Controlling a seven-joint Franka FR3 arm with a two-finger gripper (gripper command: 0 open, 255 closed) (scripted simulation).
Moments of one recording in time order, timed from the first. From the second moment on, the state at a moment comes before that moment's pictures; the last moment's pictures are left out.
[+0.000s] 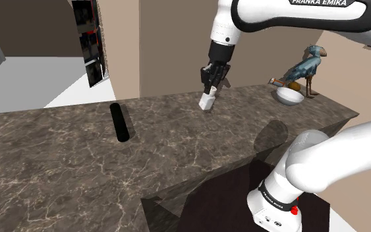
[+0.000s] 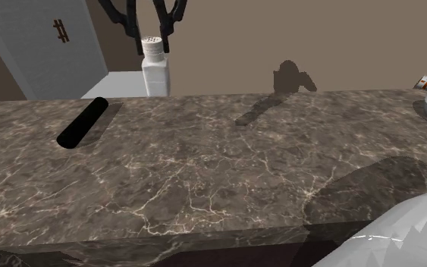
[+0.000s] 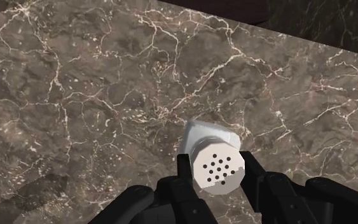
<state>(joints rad) -0.02 -0.55 0.10 -2.24 0.06 1.67 0.19</state>
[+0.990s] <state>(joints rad) -0.01 -0.53 0.11 -2.04 0.06 1.50 0.22</state>
